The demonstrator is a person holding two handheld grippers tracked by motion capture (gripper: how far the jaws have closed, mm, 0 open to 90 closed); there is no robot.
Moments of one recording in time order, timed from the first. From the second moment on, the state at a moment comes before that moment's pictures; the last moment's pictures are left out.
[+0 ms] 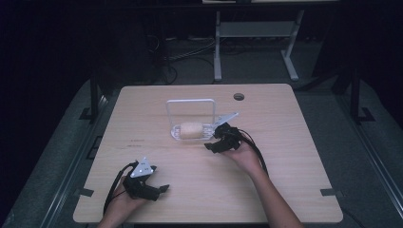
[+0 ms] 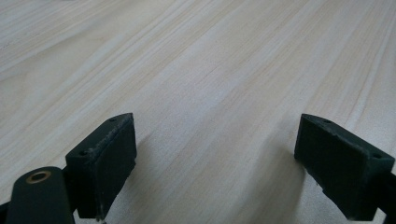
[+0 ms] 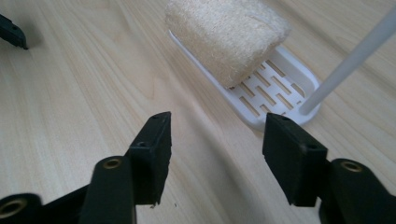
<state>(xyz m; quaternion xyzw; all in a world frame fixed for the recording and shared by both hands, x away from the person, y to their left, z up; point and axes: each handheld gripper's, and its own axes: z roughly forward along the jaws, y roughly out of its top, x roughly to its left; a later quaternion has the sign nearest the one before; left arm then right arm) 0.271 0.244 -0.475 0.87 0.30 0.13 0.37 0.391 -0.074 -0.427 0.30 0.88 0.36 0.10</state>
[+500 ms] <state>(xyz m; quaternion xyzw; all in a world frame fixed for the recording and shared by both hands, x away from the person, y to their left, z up) 0.271 0.244 -0.475 0.87 0.30 0.13 0.37 0.370 -0.105 -0.427 0.33 0.87 0.36 0.12</state>
